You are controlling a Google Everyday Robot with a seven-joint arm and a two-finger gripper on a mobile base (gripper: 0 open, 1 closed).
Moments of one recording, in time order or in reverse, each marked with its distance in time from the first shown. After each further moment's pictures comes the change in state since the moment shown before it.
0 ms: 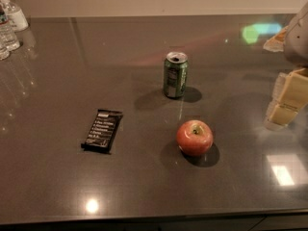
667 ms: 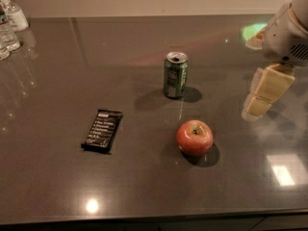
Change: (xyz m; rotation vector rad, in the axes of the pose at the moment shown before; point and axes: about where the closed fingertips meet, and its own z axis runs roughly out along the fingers) arm -0.028 -0.019 0.022 0.000 -0.080 -0.003
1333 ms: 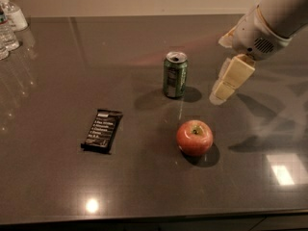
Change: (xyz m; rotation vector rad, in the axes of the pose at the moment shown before) arm -0.042 -0.037 0.044 -0.056 -0.177 0.048
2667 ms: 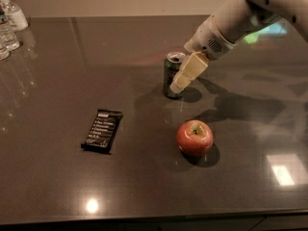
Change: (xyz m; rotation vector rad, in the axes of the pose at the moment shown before) arm -0.062 -0.038 0.084 -0.119 -0.168 0.061
